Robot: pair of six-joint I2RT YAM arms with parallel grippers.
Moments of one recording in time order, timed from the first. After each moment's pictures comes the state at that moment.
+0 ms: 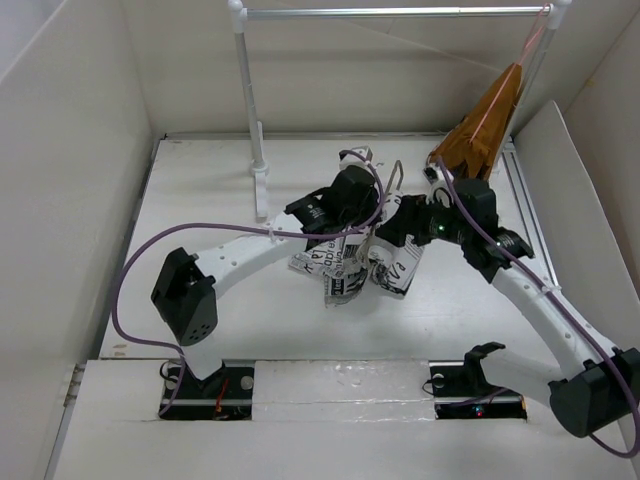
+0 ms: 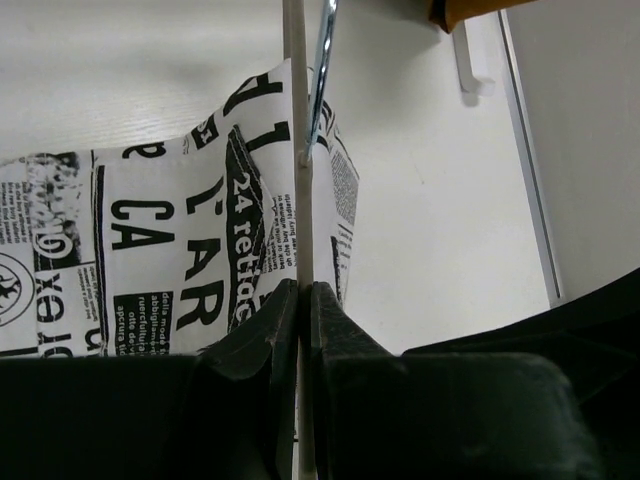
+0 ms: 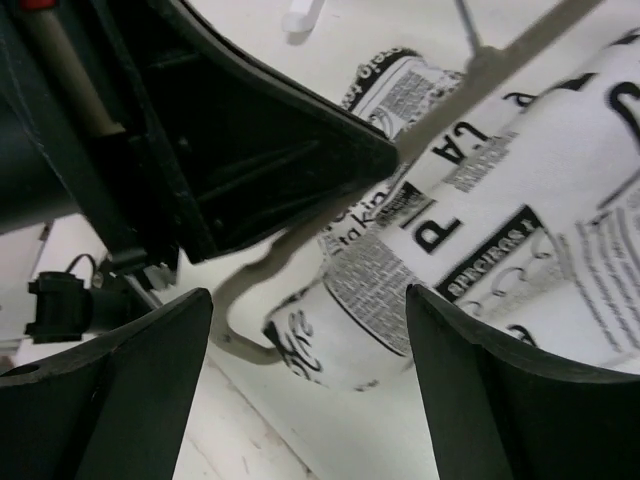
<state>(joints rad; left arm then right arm) -0.90 1.70 1.50 -0.34 -0.22 -0.72 0.37 1.07 0.97 -0.35 -0.46 0.39</state>
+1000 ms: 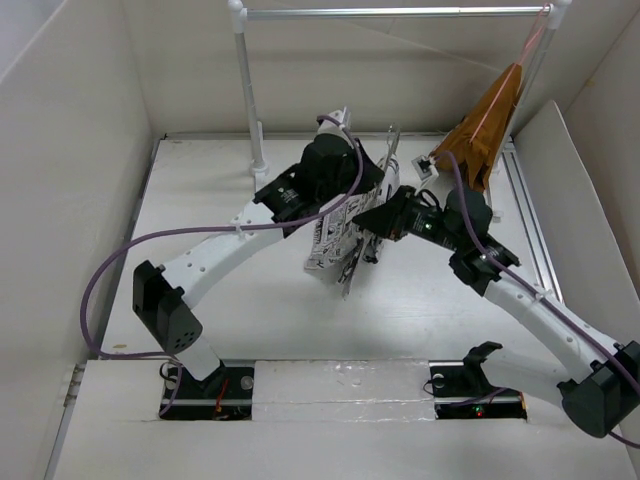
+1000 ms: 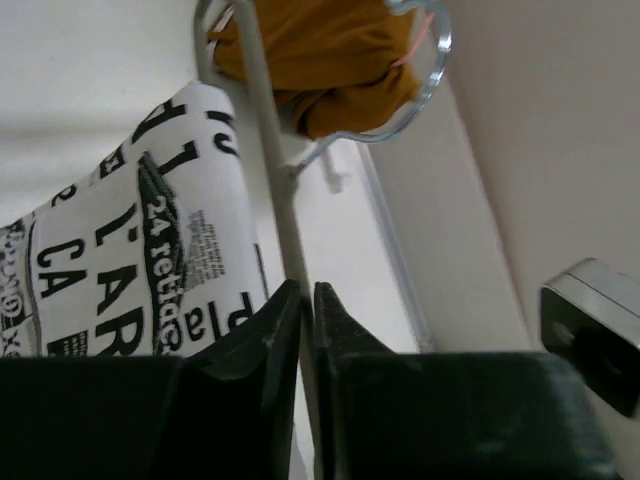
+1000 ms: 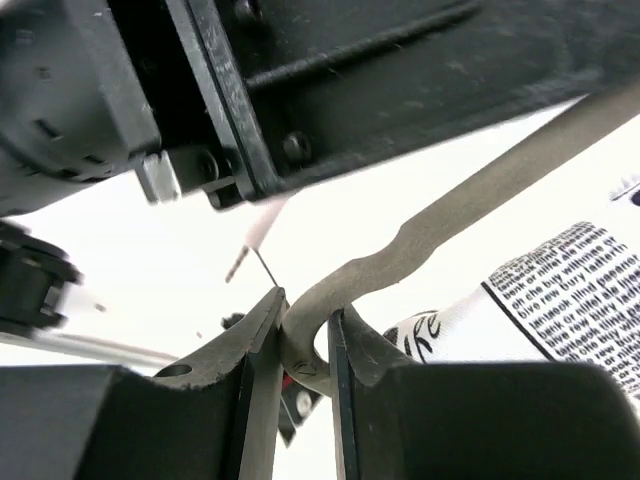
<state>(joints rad) -0.84 1.61 1.61 -0.30 -0.12 -0.79 0.56 1.05 0.90 0.10 -0.44 0.78</state>
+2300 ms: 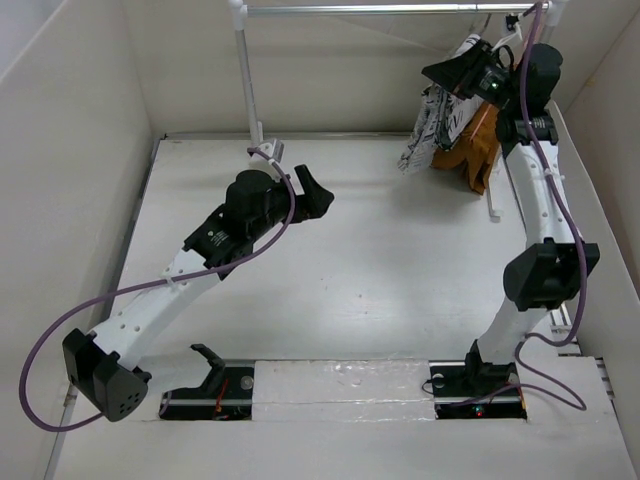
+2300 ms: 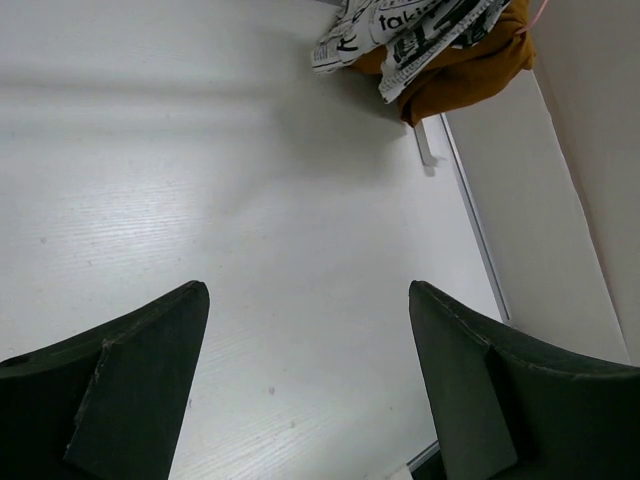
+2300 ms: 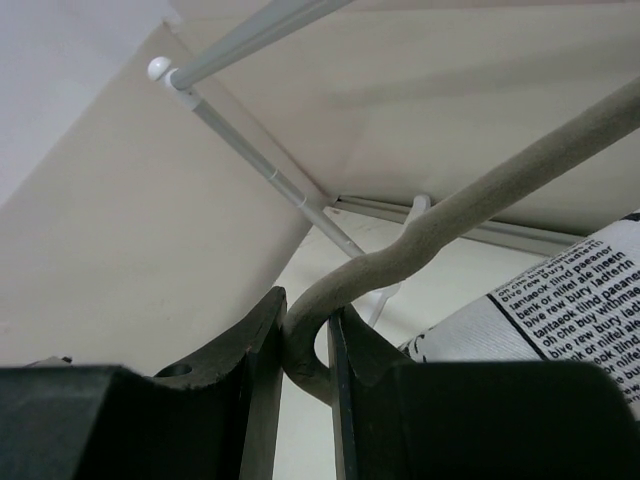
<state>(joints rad) -0.66 1.17 1.14 -0.27 -0.06 -0.66 0.02 1.79 1.98 -0.05 -0.73 0.72</state>
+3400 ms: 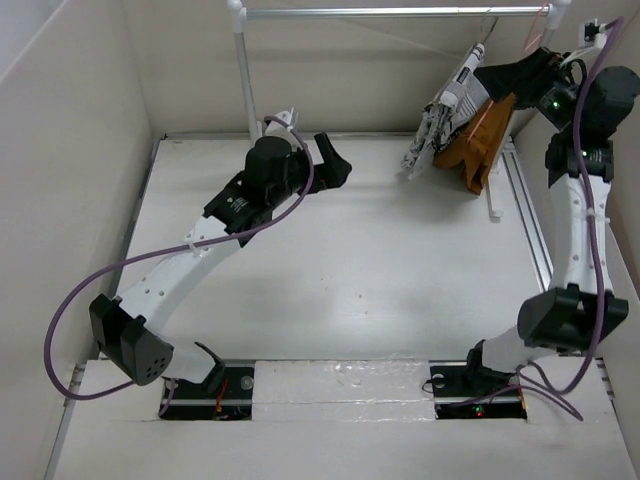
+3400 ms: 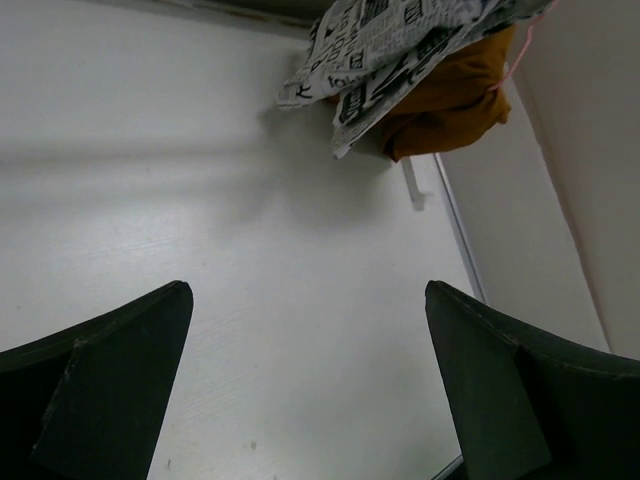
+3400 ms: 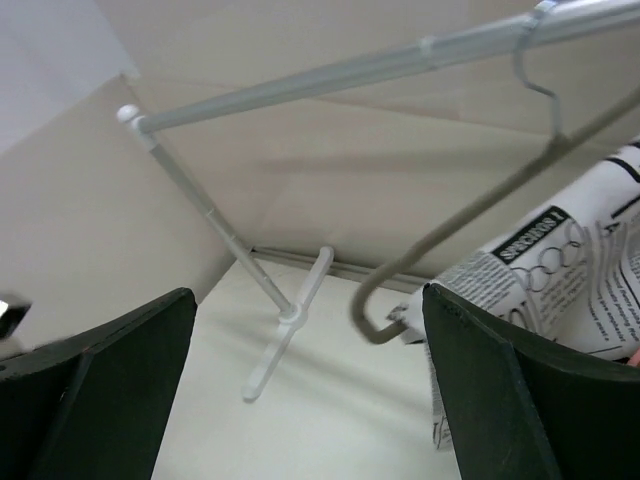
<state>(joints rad) -0.65 1.37 1.37 -0.31 -0.06 -0.65 -0.23 1.57 1.78 0.03 -0.77 0.63</state>
